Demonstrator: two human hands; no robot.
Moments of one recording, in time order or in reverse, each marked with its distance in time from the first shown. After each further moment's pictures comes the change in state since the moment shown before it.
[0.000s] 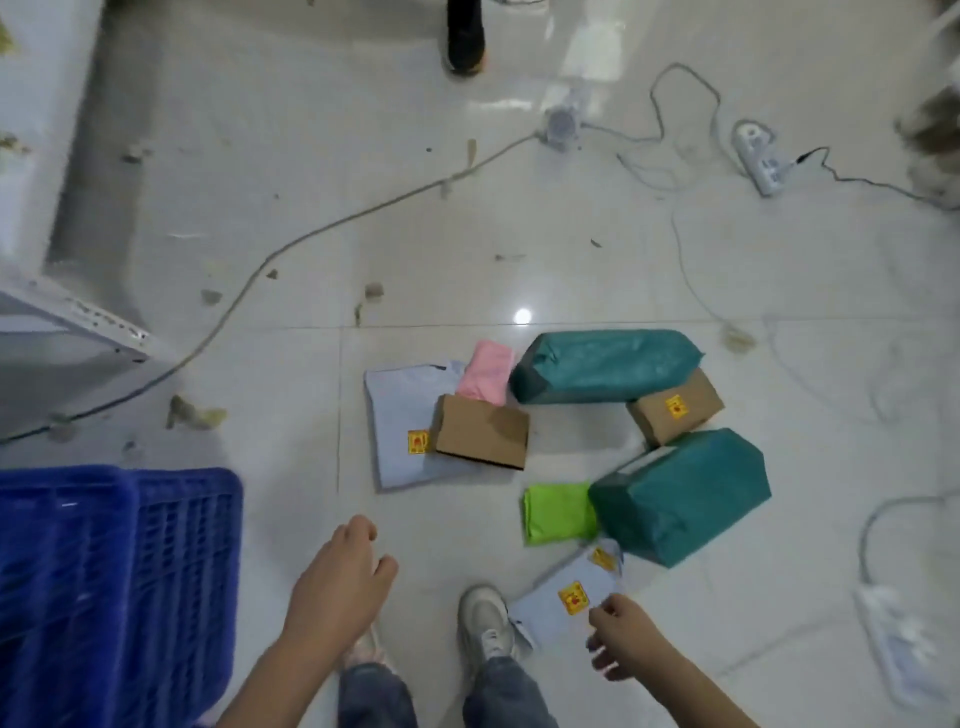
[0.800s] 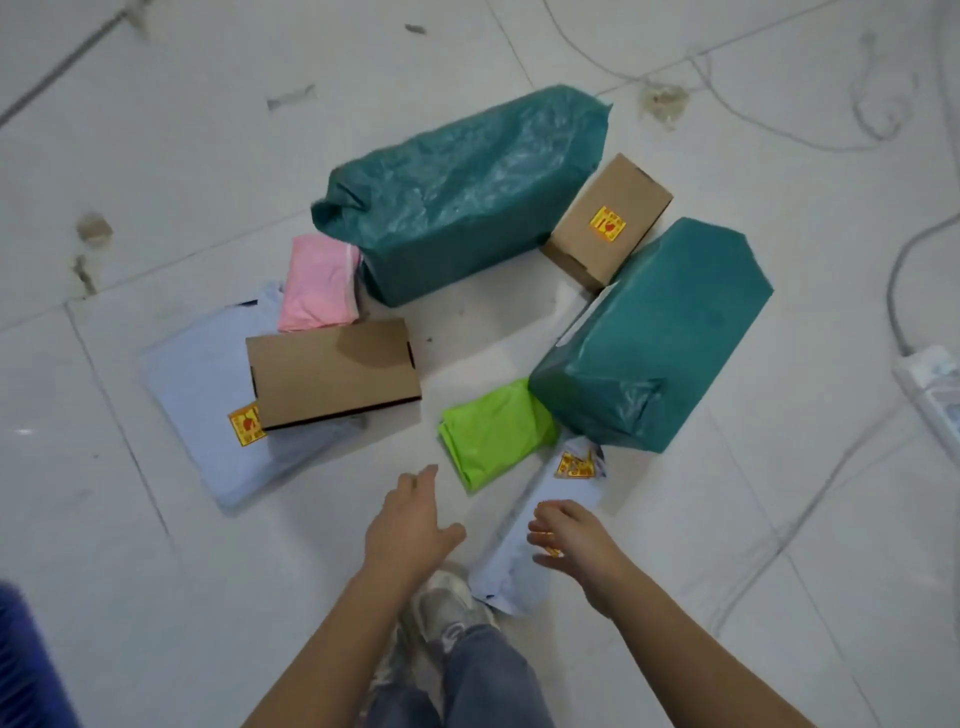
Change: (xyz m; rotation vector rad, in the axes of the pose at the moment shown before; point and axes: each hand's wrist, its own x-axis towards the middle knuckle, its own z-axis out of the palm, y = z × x) left_hand 0.183 0.073 0.292 0.318 -0.297 0.238; right_hand 0.242 0.088 0.020 0.844 -0.050 0.012
